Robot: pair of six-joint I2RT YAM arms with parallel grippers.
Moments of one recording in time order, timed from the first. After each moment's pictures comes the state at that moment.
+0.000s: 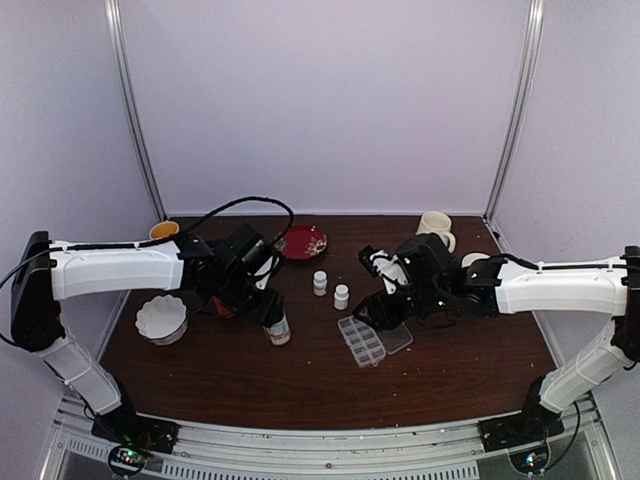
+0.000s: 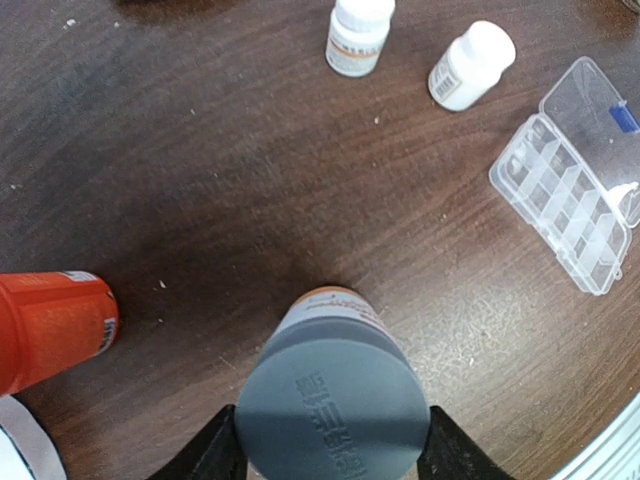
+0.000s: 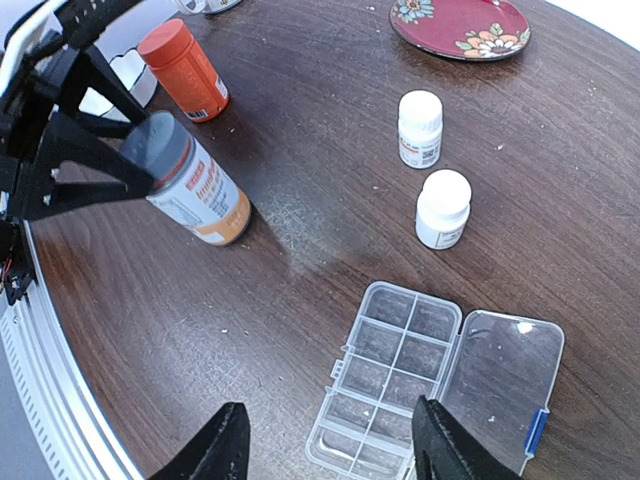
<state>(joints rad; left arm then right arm) -0.88 1.58 1.14 -0.63 -0.10 -0.39 0.91 1.42 0.92 -0.22 -0.04 0.27</state>
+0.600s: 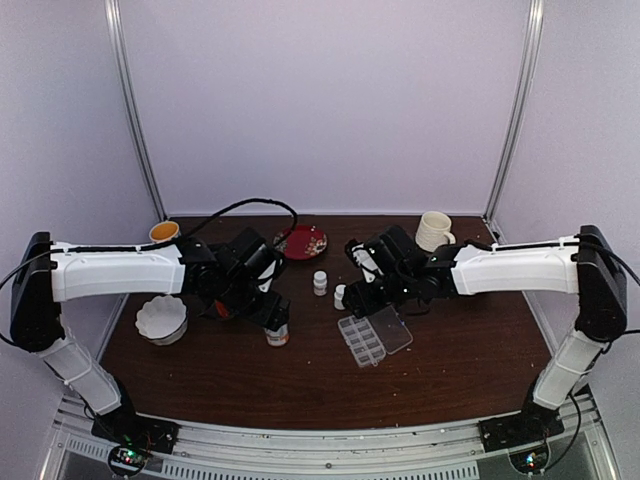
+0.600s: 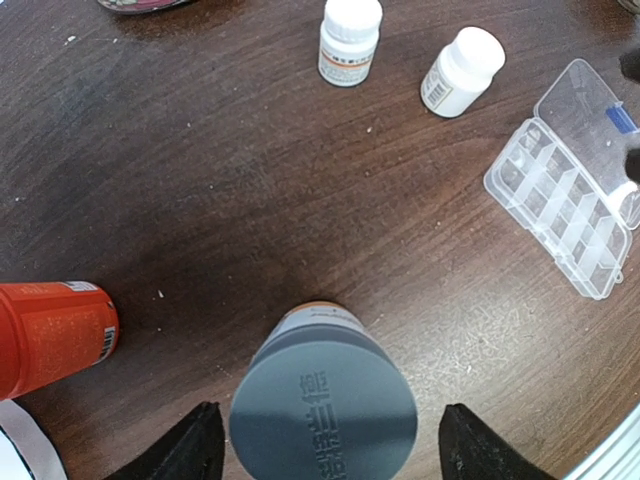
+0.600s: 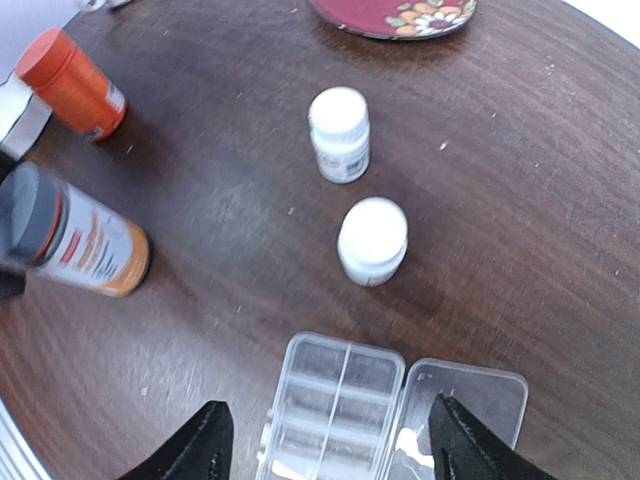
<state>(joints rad) -0.91 1.58 1.12 -0.59 -0.13 -0.39 0.88 1.65 1.11 -0.29 0.10 0.29</state>
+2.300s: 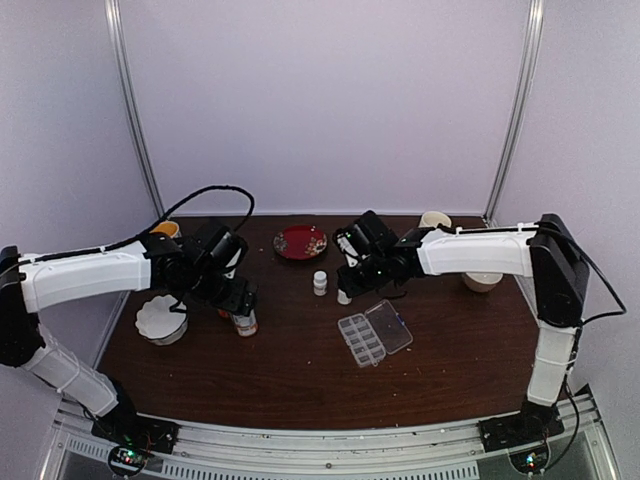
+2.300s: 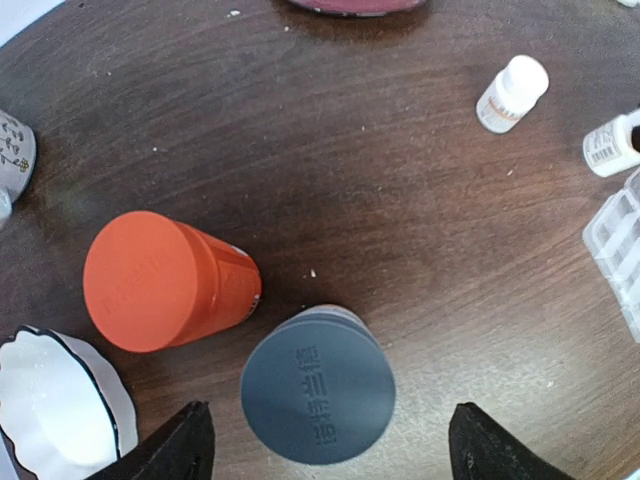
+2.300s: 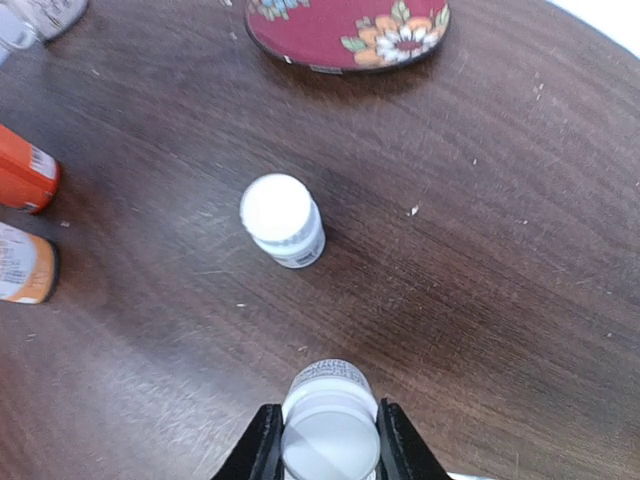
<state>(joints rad) -0.78 1.43 1.04 -0.65 -0.25 -0.43 0.82 1.94 1.42 -0.38 0.15 0.29</state>
